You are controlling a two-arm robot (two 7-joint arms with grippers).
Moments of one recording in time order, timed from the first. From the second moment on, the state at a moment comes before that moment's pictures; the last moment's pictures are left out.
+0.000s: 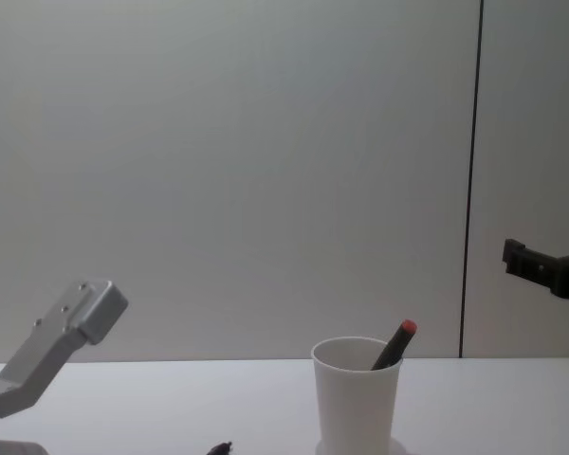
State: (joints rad) left arm -0.38 0.35 0.39 -1.12 -0.36 0.34 -0.33; right arm 0.15 0.16 -0.13 -1.47 0.22 -0.07 0.12
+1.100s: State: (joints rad) left arm -0.37 0.36 0.38 -1.11 -0.37 0.31 -0.30; right arm 0.15 0.16 -0.13 -1.47 0.22 -0.07 0.12
